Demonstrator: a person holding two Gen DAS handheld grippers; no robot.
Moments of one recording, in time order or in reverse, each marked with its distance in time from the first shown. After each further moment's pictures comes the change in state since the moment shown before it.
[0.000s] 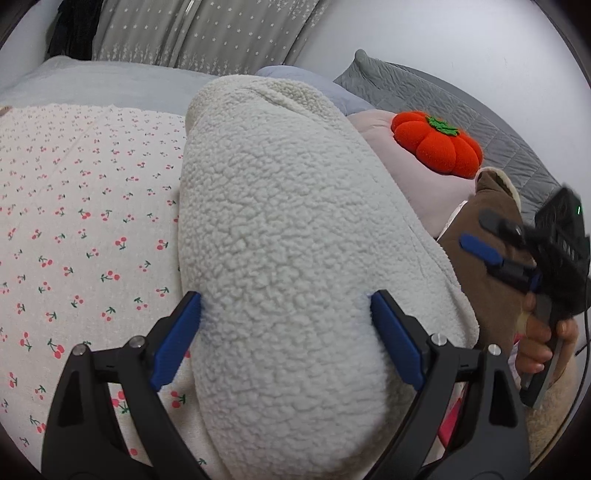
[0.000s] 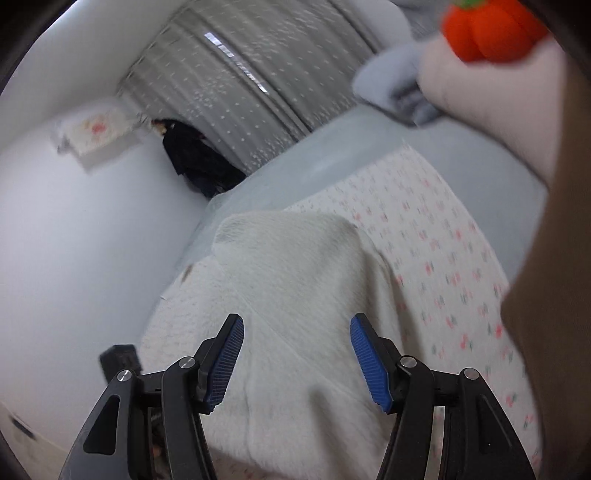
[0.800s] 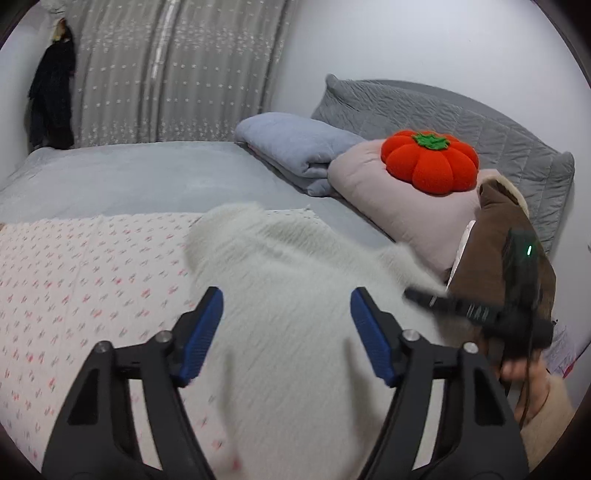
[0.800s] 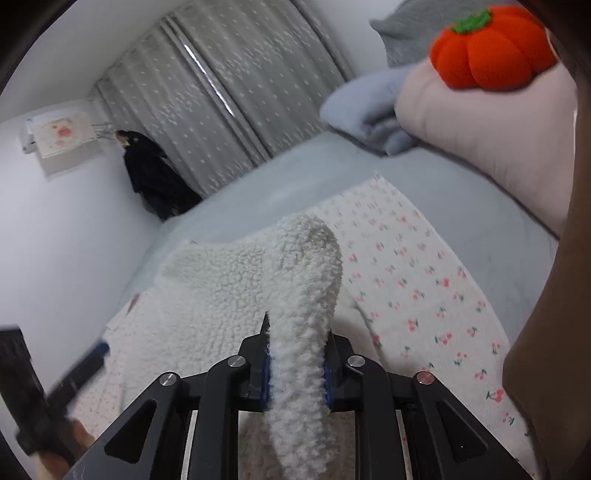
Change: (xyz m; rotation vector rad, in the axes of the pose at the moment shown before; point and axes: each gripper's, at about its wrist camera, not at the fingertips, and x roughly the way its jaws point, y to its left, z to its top) left arm 0.010 -0.041 0.104 0.251 -0.133 0.068; right arm 0.091 -0.024 0.013 0.033 -0.090 -0.191
